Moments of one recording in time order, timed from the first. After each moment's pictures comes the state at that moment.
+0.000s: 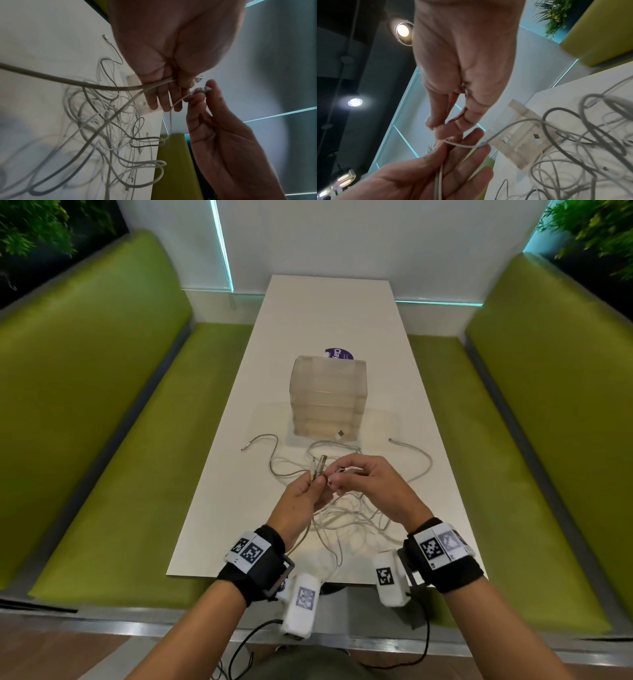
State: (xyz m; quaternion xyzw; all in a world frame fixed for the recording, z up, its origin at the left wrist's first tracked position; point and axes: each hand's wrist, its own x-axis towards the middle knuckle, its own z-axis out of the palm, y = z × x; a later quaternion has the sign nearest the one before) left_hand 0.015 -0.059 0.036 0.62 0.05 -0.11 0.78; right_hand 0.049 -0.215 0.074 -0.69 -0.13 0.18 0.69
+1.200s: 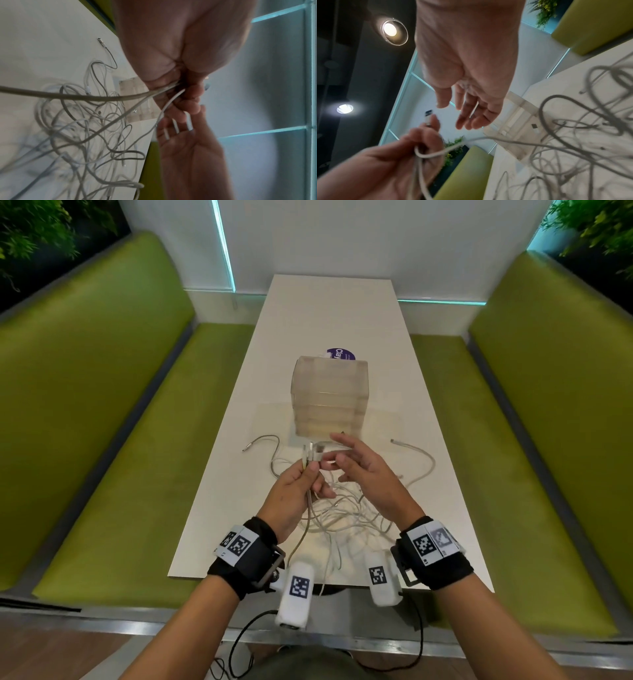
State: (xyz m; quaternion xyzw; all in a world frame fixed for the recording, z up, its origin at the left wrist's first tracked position) left_hand 0.023 -0.049 0.057 0.56 0.03 -0.09 0.82; right_hand 0.063 -0.210 0.059 -0.71 -0.13 0.14 0.68
